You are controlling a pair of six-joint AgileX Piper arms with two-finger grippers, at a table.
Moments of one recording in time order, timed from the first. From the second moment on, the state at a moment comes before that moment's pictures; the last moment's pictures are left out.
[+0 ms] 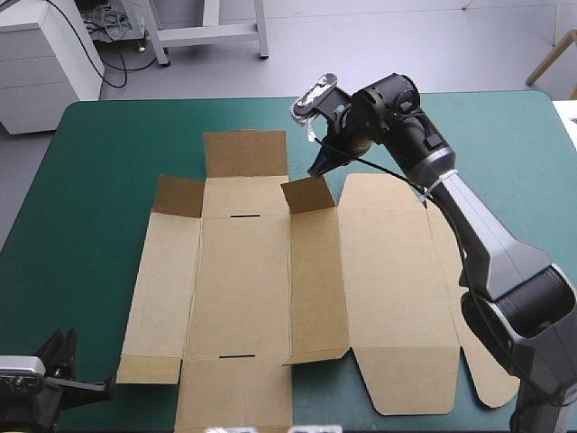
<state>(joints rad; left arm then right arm) -0.07 -0.02 -0.41 0.14 0.82 -0.05 0.53 1.91 -2.13 -0.08 1.24 -0.32</state>
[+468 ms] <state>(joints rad) -0.07 -0.02 -0.41 0.14 0.82 -0.05 0.46 1.66 -1.69 -0.12 1.16 -0.06</state>
